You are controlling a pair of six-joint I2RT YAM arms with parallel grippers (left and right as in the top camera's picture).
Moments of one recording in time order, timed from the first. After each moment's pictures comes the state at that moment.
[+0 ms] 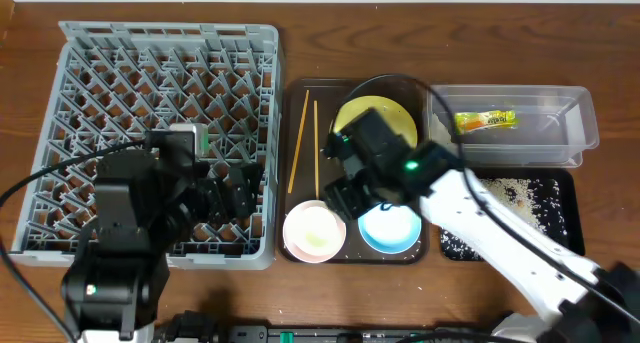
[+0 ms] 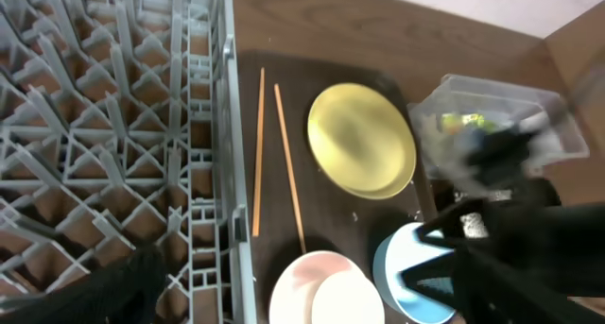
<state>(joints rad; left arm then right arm) -0.05 0.81 1.03 -0.89 0.38 -0.23 0.73 1.60 1.25 -0.86 -0.25 0.21</state>
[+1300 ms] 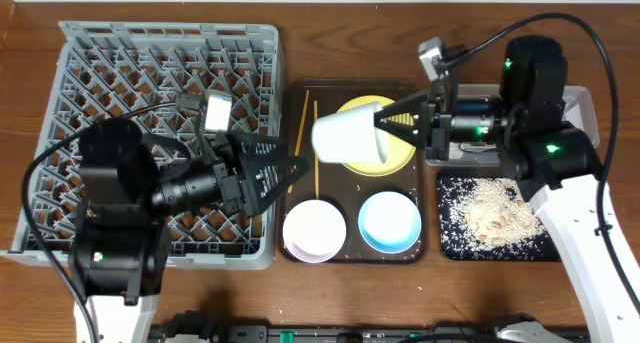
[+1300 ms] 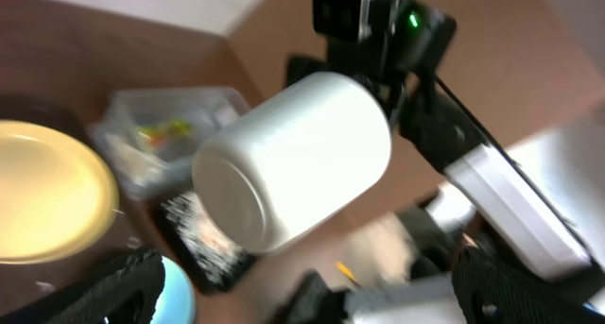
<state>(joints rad) -0.05 0.92 1.05 -0.44 1.17 -0.57 0.23 1.34 1.25 -0.38 -1.23 0.22</state>
